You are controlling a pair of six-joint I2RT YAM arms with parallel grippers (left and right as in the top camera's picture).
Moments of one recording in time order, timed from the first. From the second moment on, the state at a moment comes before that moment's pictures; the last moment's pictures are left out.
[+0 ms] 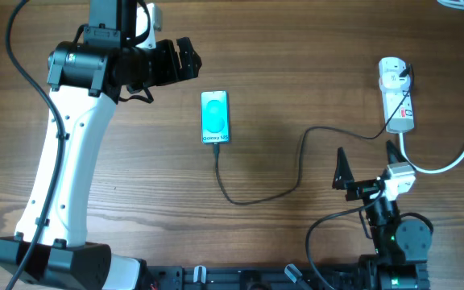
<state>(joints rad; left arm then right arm) -0.18 1.62 1.77 -1.12 0.28 -0.37 0.01 0.02 0.01 0.06 -0.14 0.03</state>
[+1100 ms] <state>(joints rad) -0.18 1.45 1.67 -0.95 0.18 -0.27 0.01 0.02 0.01 0.00 -0.14 0.21</state>
